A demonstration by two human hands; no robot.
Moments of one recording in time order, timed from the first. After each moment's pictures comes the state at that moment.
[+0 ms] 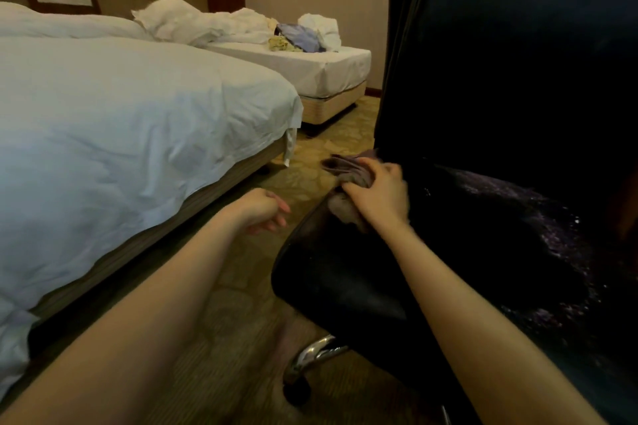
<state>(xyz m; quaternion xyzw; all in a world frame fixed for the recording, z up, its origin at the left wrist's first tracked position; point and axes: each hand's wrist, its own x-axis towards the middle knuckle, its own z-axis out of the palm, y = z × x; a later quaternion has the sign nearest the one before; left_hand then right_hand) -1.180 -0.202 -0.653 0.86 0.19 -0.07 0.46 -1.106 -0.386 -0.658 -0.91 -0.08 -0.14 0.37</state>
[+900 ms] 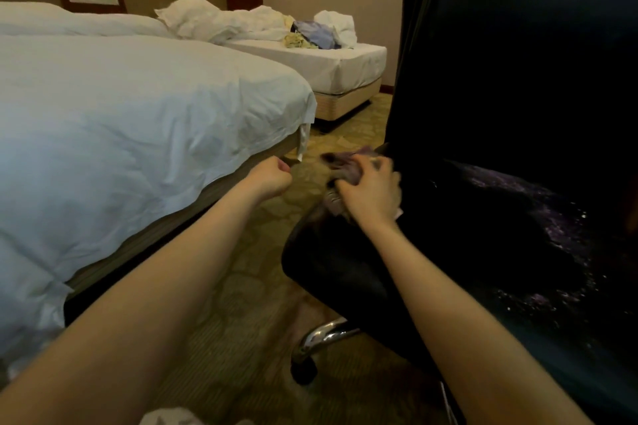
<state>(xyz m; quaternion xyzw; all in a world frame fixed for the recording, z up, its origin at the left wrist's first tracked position) -1.188 -0.210 -0.632 0.90 0.21 0.04 0.39 -1.136 -0.374 -0.665 -0.93 -0.11 -0.17 0.29</state>
